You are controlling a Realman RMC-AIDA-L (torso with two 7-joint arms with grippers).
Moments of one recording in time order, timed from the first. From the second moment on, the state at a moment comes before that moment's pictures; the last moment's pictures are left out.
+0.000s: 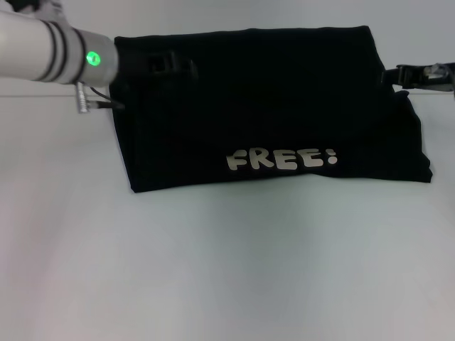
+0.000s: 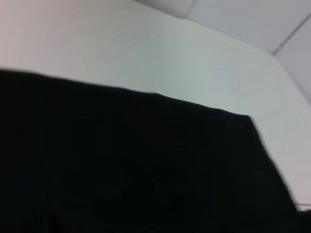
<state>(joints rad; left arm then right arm) -0.95 -2.06 0.75 0.73 2.45 1.00 -2.69 0.89 1.96 -0.87 -0.57 -2.46 -0.72 2.57</state>
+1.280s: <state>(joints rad) -0.71 -2.04 0.51 0.55 2.34 1.10 -2.43 0.86 1.86 -0.71 -0.70 -2.47 -1.14 2.69</state>
